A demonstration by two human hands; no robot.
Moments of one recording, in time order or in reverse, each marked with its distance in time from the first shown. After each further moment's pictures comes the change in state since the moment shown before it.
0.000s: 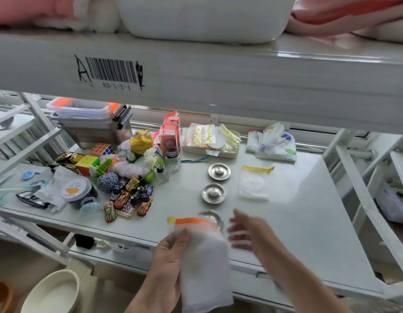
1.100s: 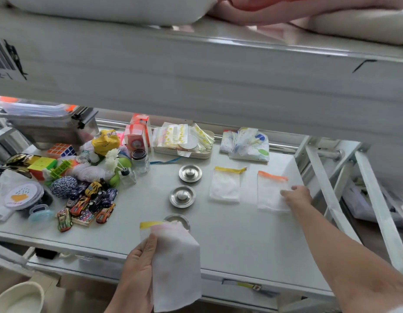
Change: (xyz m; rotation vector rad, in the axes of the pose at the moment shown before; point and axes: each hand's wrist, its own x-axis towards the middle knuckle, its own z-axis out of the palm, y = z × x) left_hand 0.038 -0.042 0.021 -0.070 0.060 0.101; right_hand 0.150 -0.046 -0.228 -0.482 0.784 -0.111
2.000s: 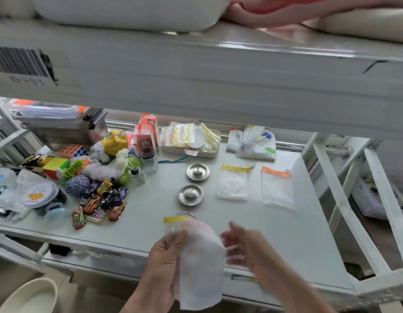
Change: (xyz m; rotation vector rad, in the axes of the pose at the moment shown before) left_hand -0.010 0.003 0.015 0.097 -0.121 -0.087; right_hand -0.241 -0.015 0.015 0.490 -0.882 0.183
